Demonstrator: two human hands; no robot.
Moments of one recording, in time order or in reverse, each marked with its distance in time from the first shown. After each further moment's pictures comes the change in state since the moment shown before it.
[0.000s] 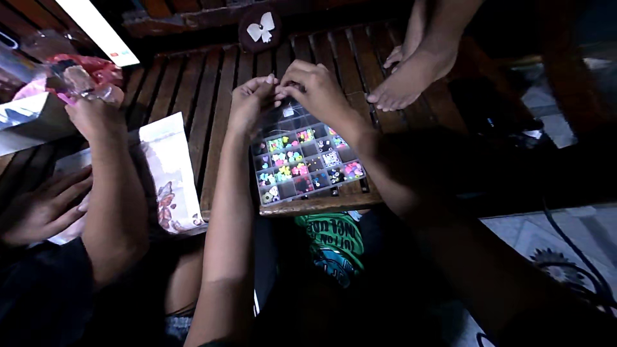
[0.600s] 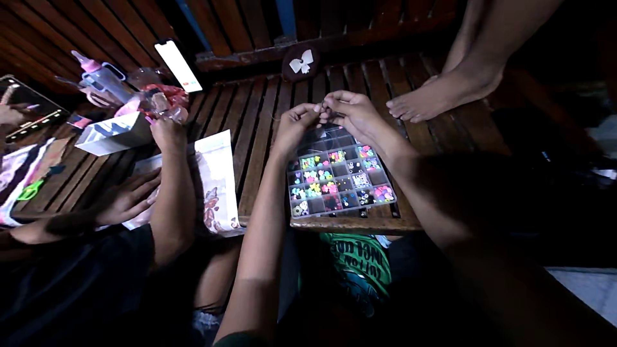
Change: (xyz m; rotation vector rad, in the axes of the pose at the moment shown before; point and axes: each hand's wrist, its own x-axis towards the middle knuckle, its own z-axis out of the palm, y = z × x) left_hand 0.002 -0.009 0.005 -0.021 -0.120 0.142; right_hand 0.006 0.033 0.020 1.392 -0.002 0.545
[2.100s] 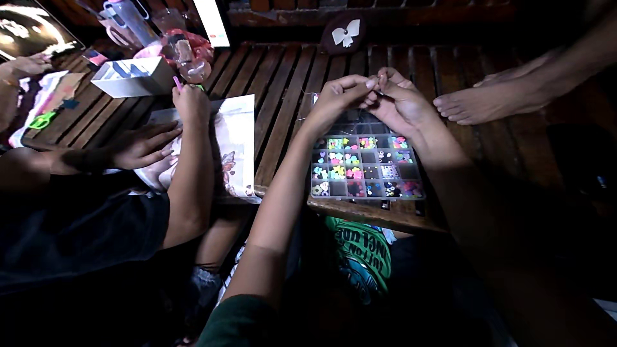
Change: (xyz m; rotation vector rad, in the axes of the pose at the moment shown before) left_hand -0.001 0.002 0.007 -0.190 -0.130 0.104; right_hand -0.001 0.004 -0.009 0.276 -0.231 0.002
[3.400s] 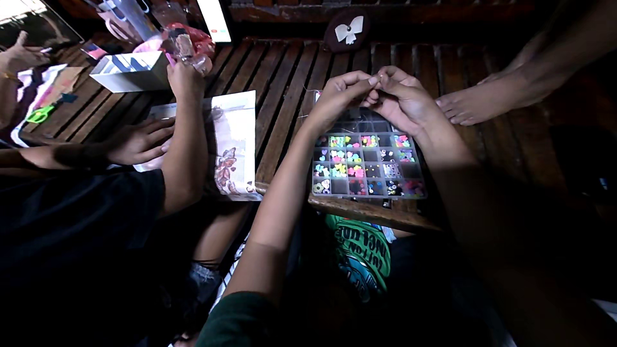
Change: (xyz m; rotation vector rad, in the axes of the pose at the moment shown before) left_hand 0.001 0.000 -0.001 -0.011 -0.012 0.021; right_hand 0.000 -0.004 -0.001 -0.139 0.005 0.024
